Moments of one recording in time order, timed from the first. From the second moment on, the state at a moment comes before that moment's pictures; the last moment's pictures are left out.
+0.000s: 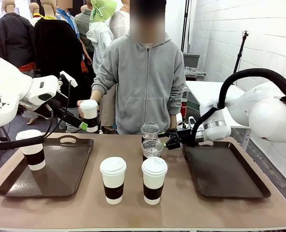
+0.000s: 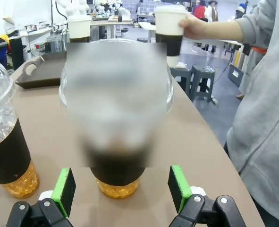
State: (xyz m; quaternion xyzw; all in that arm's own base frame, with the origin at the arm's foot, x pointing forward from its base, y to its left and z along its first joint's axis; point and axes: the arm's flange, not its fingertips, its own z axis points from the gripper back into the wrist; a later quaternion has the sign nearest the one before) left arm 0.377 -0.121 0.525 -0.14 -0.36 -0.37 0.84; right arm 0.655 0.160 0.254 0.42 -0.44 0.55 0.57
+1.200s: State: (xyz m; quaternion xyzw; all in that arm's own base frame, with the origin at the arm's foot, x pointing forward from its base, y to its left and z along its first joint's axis) left arm 0.377 -0.121 0.525 -0.14 -0.36 -0.37 0.84; right arm 0.671 0.203 0.254 0.46 -0.41 0.55 0.56
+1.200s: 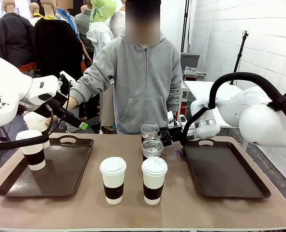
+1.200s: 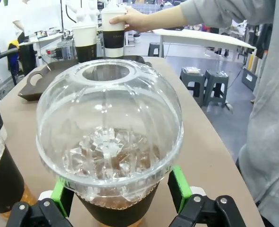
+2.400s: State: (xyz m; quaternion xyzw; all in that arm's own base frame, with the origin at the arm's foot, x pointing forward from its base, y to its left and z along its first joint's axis) left arm 0.377 -0.121 0.525 -0.14 -0.36 -0.37 0.84; right arm 0.676 0.212 0.252 0.48 -0.37 0.56 0.57
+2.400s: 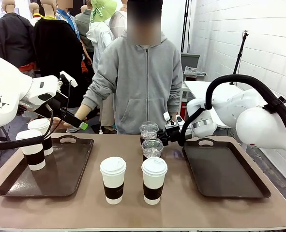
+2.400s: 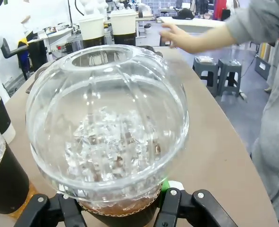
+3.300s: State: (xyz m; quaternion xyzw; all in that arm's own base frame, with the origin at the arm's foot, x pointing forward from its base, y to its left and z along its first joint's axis) left arm 0.377 -0.121 0.525 -0.14 -0.36 -0.37 0.84; right arm 0.682 0.111 0.362 0.43 -0.41 0.56 0.58
